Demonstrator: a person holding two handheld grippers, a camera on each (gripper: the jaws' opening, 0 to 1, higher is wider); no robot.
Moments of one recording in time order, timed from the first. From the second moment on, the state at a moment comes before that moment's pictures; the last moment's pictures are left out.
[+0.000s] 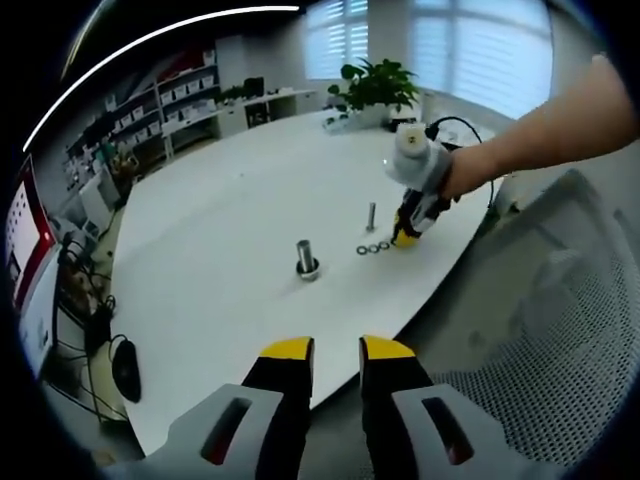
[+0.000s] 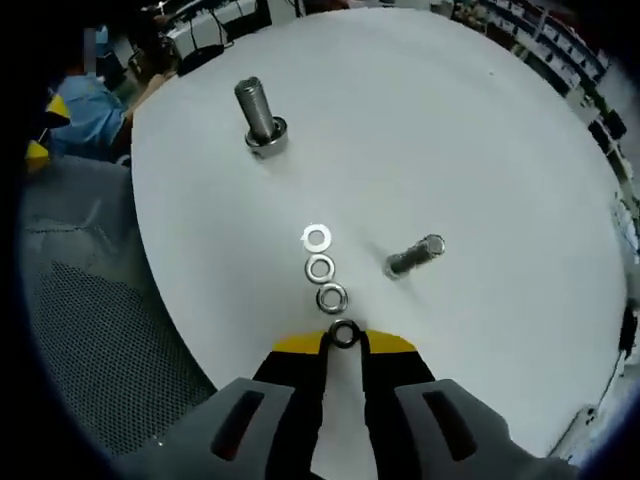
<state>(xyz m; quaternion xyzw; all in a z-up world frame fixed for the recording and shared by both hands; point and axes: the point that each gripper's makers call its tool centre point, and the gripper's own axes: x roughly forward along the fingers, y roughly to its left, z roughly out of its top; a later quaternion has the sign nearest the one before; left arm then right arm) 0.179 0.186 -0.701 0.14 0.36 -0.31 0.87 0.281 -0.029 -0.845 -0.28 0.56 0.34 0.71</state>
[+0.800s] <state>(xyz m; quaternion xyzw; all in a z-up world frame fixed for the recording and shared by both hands) 0.181 0.187 -0.700 0.14 0.36 -0.30 0.87 0.280 -0.029 -0.845 -0.32 0.61 0.29 0.67</state>
